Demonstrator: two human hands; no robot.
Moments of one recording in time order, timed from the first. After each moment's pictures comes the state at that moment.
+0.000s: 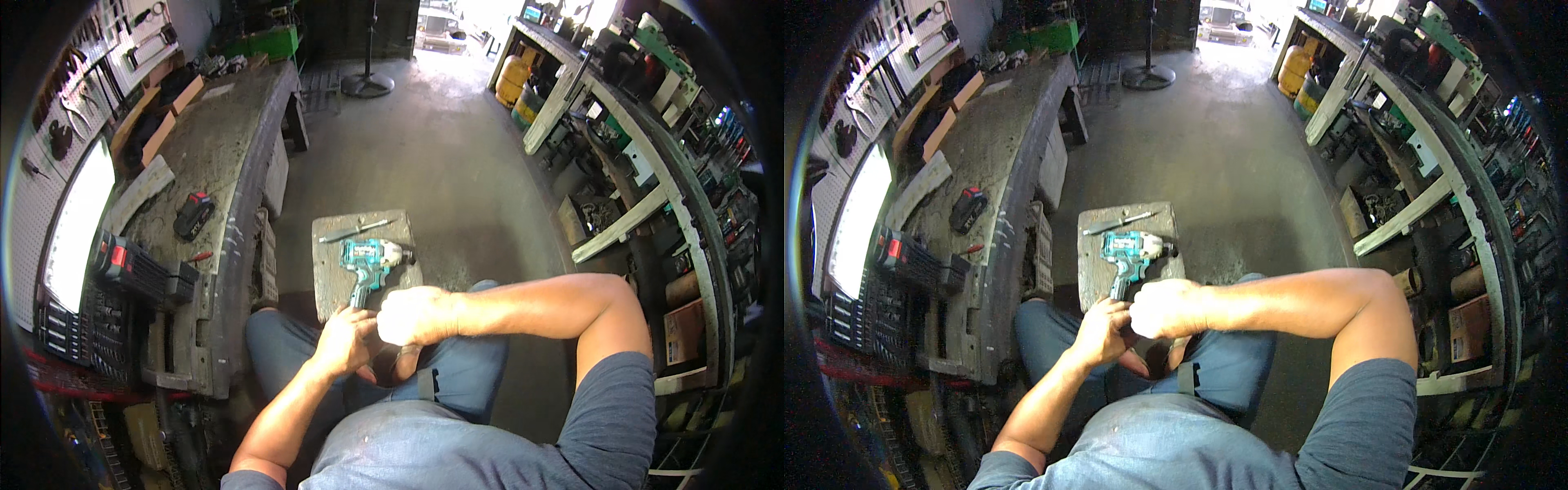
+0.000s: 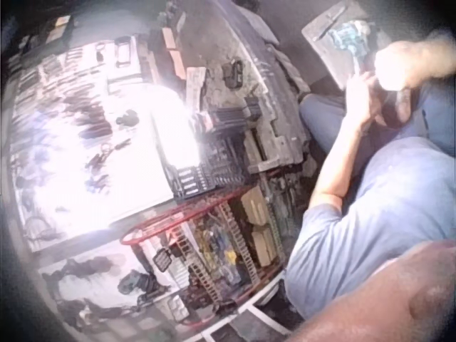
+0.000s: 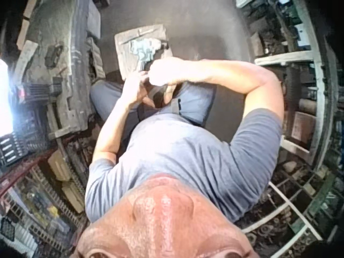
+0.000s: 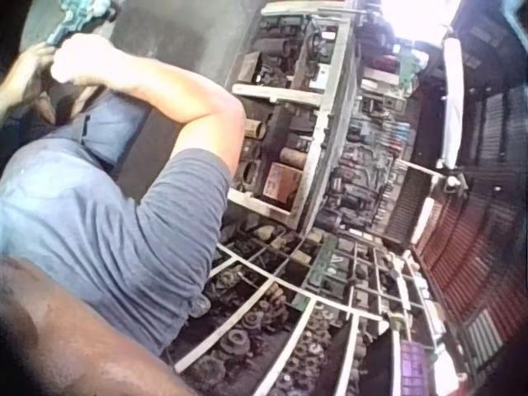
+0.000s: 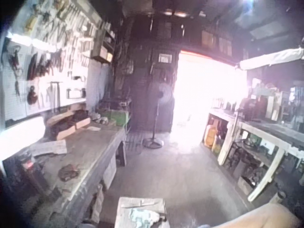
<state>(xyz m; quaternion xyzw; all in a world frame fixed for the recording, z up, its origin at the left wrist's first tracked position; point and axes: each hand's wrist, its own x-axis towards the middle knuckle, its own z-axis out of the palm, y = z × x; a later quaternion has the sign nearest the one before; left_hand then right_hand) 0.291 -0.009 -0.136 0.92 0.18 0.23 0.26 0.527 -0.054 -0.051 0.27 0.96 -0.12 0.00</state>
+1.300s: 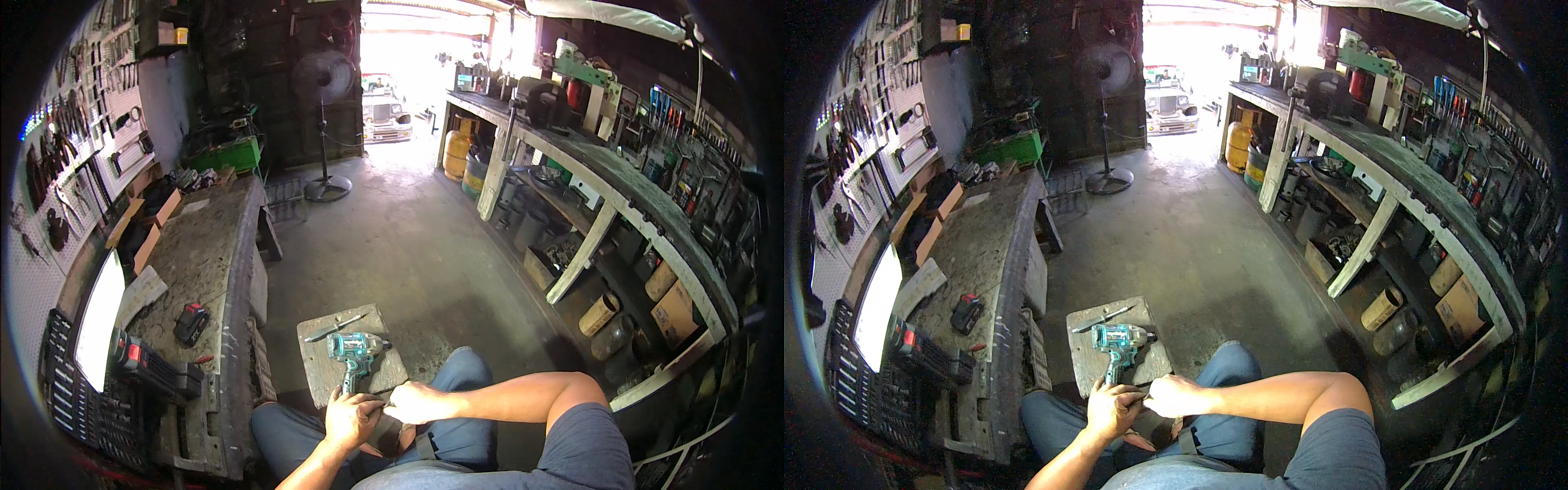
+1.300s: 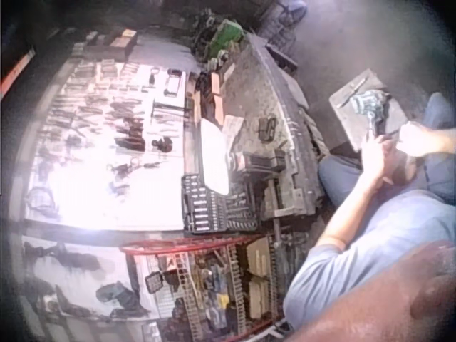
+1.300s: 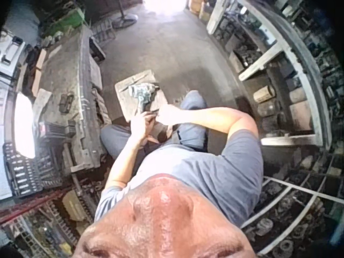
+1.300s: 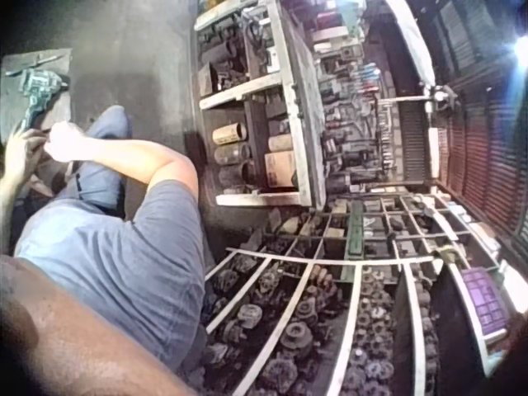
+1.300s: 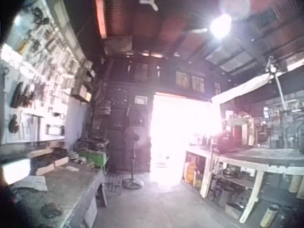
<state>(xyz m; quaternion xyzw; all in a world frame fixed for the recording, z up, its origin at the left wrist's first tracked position) 0.302 -0.029 -0.138 0.94 0.22 0.21 0.16 0.508 -0.120 -0.072 0.67 0.68 -0.29 -0.07</state>
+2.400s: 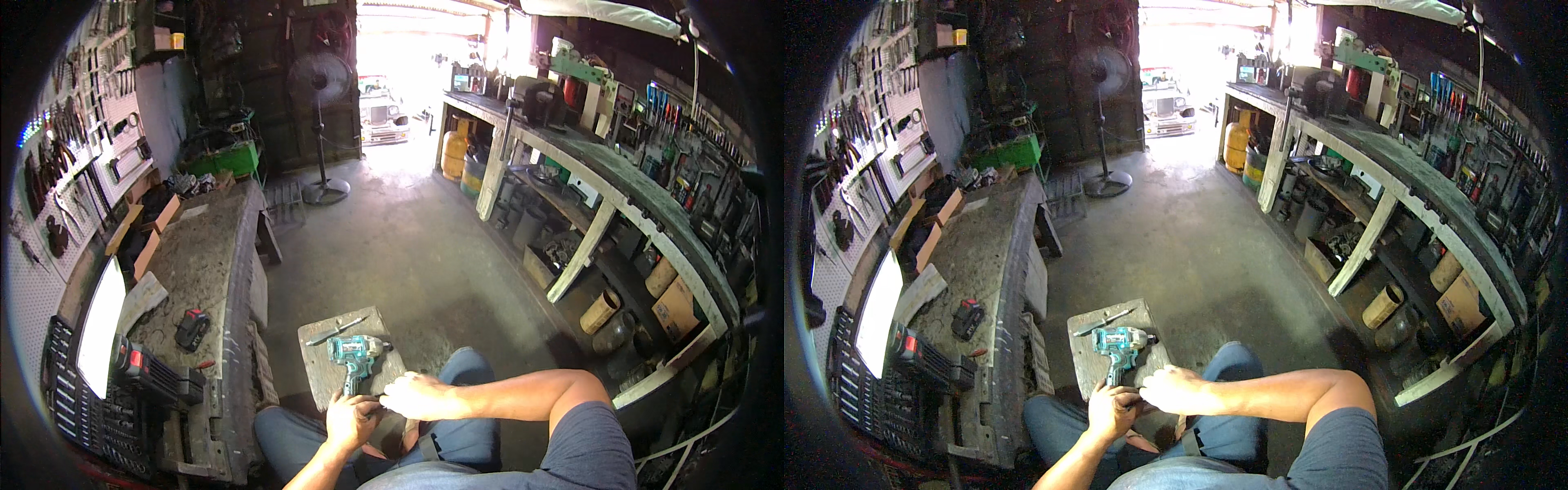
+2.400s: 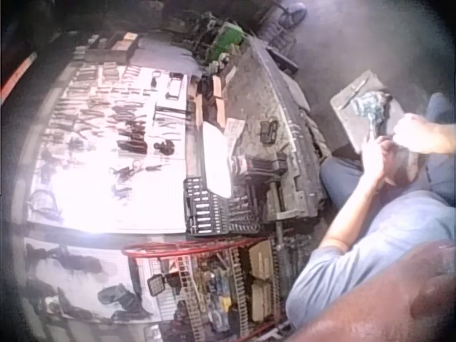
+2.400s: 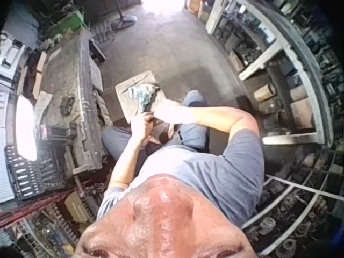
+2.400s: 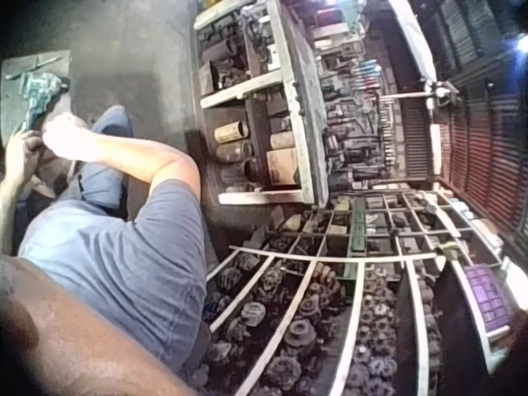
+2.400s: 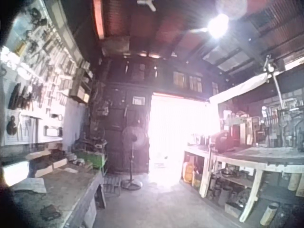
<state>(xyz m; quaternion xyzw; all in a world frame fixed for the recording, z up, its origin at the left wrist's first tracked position) 0.304 -0.023 -0.144 0.93 0.24 0.23 0.19 0.514 -0.113 -0.058 0.54 0.84 -0.08 -0.02</state>
